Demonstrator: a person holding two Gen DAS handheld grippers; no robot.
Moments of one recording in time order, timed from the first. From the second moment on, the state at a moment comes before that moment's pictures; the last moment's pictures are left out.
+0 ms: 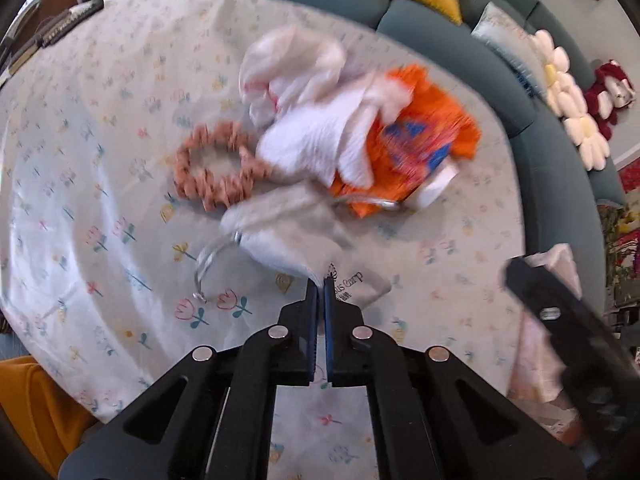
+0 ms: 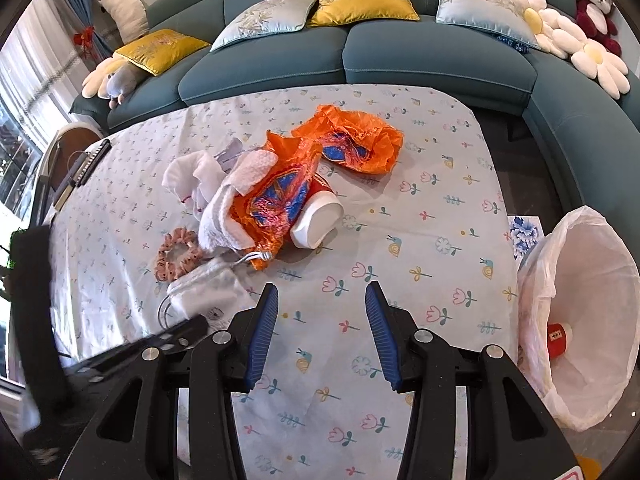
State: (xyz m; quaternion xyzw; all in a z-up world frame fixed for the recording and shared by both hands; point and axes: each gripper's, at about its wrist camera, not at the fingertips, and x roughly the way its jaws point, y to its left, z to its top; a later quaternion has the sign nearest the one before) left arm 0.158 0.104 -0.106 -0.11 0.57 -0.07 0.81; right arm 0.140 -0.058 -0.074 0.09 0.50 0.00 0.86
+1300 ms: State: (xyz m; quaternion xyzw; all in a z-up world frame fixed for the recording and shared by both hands) left arm 0.210 0.245 -0.097 -0.17 0.52 0.01 0.84; right arm 0.231 0.094 -0.168 0.07 0.58 0.08 0.81
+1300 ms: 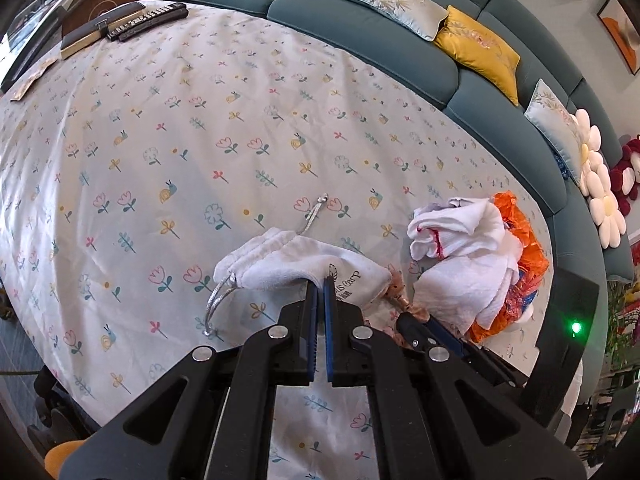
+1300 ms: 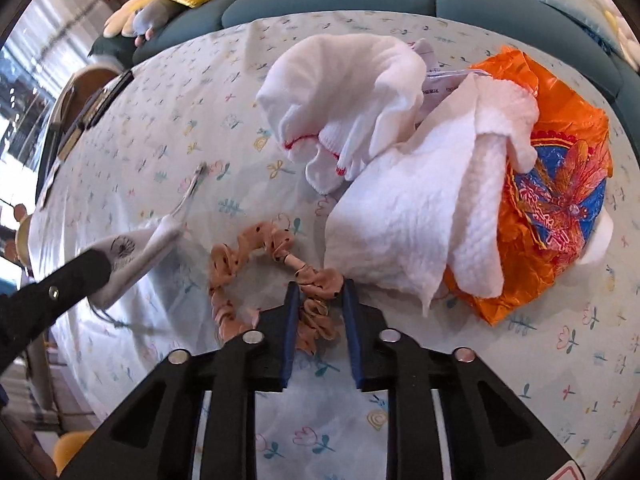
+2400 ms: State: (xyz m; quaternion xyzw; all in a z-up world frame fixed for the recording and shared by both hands) left arm 0.105 -0.072 0.003 -0.03 0.49 -0.22 0.84; right arm 0.050 -0.231 -0.030 0.20 0.43 -0.11 0.87
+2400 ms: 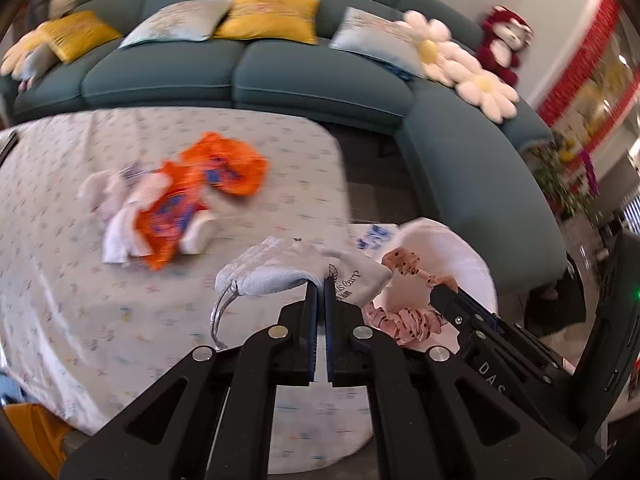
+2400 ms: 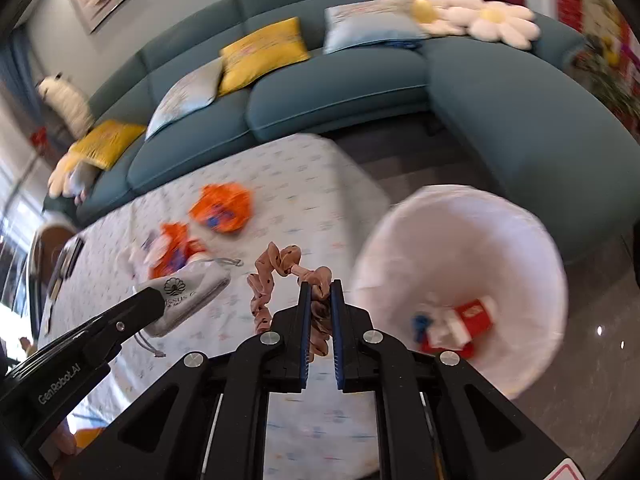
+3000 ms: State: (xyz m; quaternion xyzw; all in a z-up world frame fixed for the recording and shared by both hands) left arm 0.075 -0.199 -0.015 0.04 0.51 -0.30 0.81; right arm -0.026 -0.358 -0.048 0.28 0.40 -0.21 0.85
